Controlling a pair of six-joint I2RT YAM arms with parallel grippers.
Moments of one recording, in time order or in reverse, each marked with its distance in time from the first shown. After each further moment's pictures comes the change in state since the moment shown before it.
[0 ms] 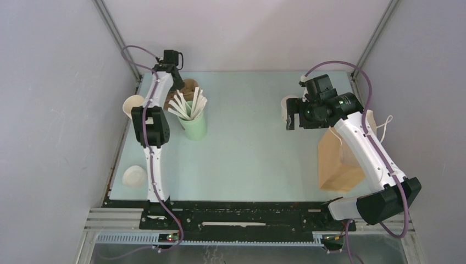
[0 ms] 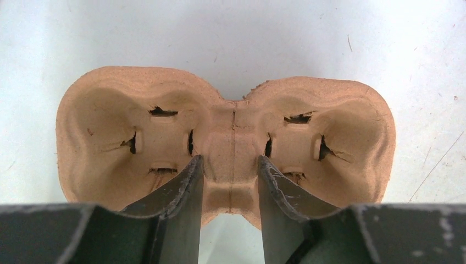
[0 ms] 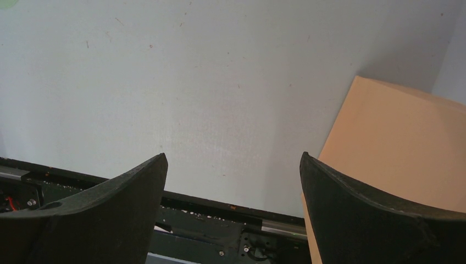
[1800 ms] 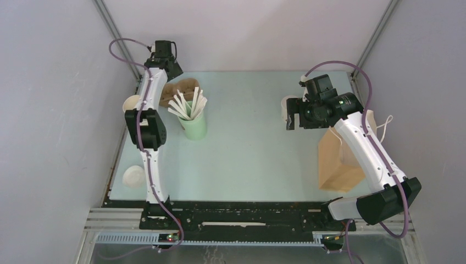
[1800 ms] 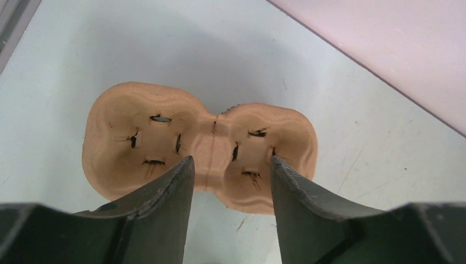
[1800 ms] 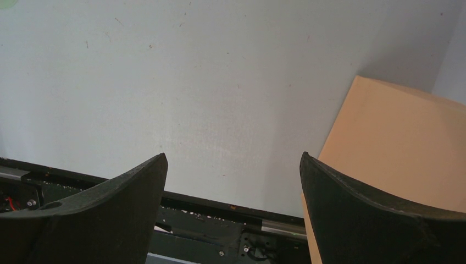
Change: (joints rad) left arm 0.009 -0.113 0.005 0.061 0.046 -0.058; right arm -0.001 0.000 0.000 0.000 0.000 0.000
